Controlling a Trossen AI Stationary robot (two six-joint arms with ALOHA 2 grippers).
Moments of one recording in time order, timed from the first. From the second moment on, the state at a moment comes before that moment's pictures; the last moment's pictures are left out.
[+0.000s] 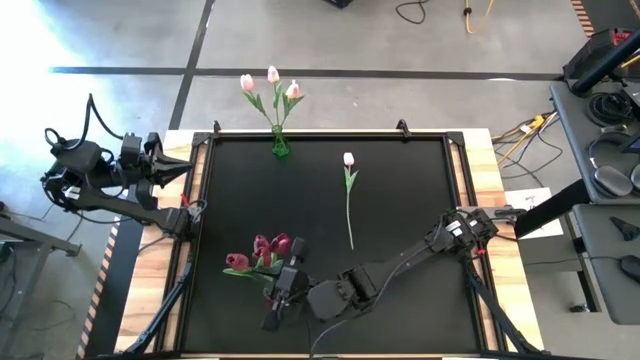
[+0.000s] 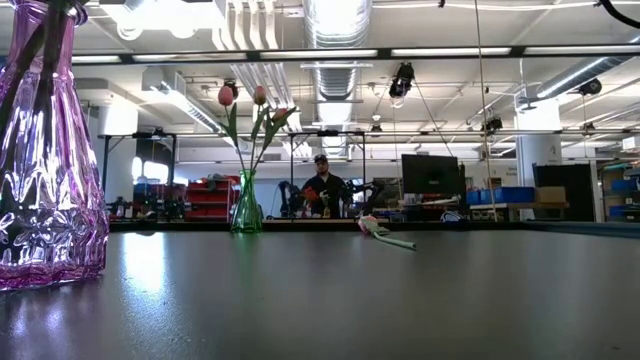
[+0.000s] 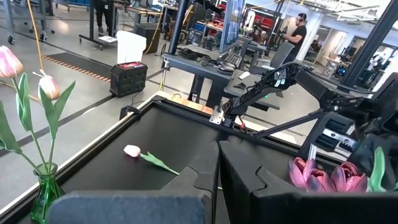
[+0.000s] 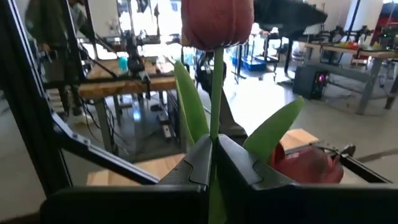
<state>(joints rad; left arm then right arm) -0.20 0.40 1.15 -0.89 -0.40 -0.33 0.47 2.29 2.21 0.04 0.79 0.06</state>
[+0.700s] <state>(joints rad) -0.20 0.40 1.15 -0.89 -0.40 -0.33 0.47 2.29 2.21 -0.11 0.78 0.20</state>
